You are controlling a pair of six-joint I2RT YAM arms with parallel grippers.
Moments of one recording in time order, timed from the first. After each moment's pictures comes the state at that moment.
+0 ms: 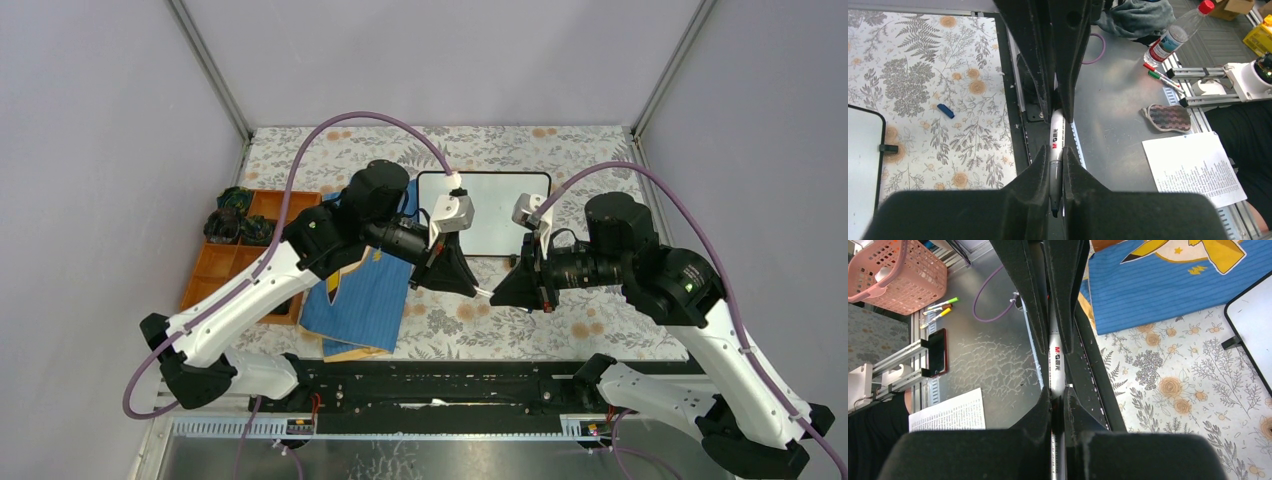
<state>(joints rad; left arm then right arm) -0.89 1.32 1.50 -0.60 0.95 0.06 0.73 0.92 1.38 -0.99 -0.67 0.06</state>
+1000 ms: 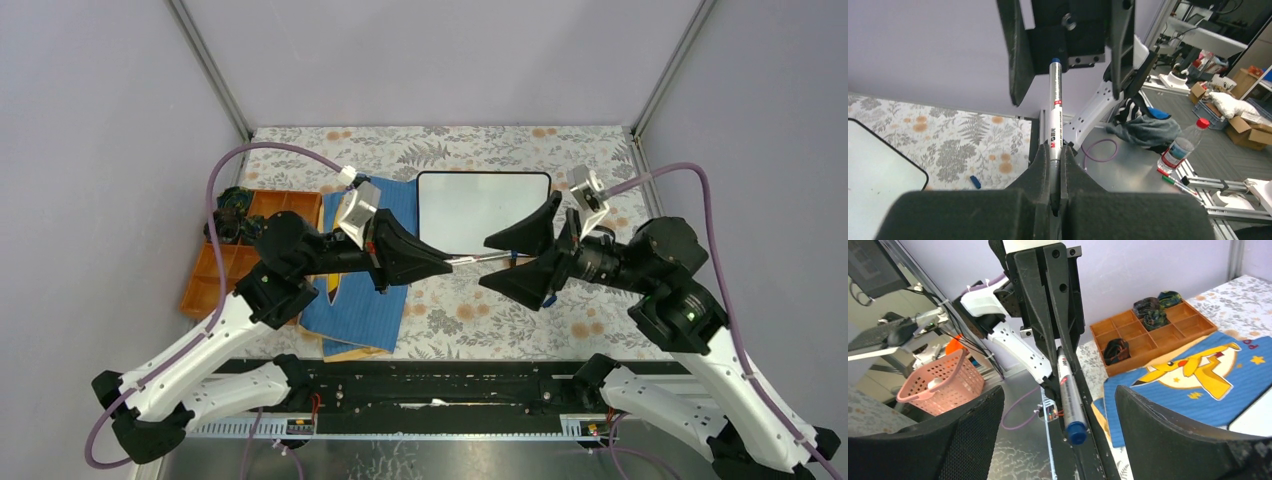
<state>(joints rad) -0.84 0.93 1.03 0.16 0.72 -0.41 0.73 0.74 1.16 -0.30 -0.60 0.45</state>
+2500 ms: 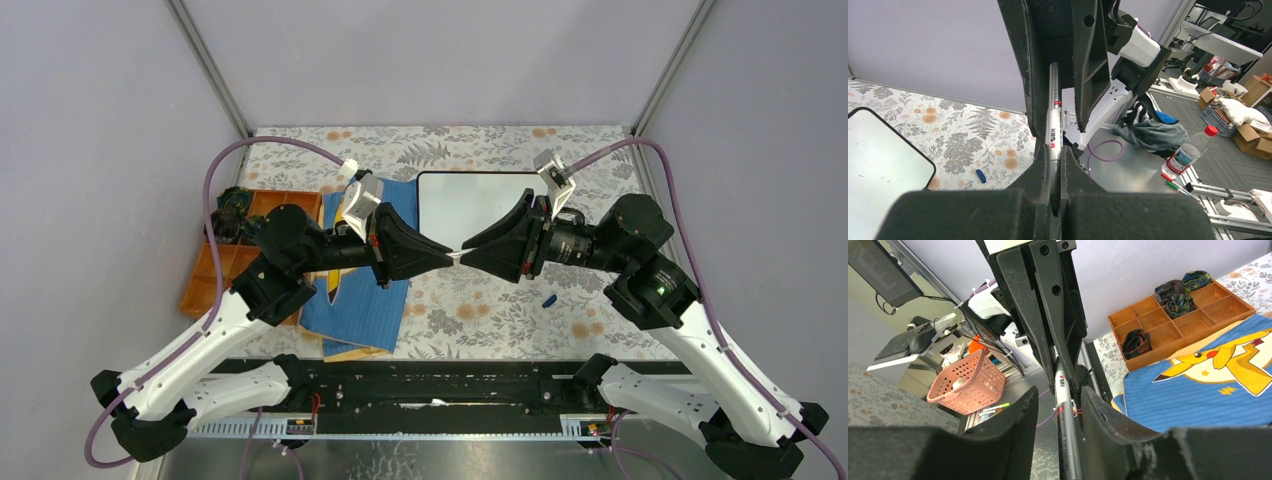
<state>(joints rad) -0.84 0.94 1.08 0.10 0.67 -0.41 0.73 0.87 1.18 -0.21 -0.67 0.56</state>
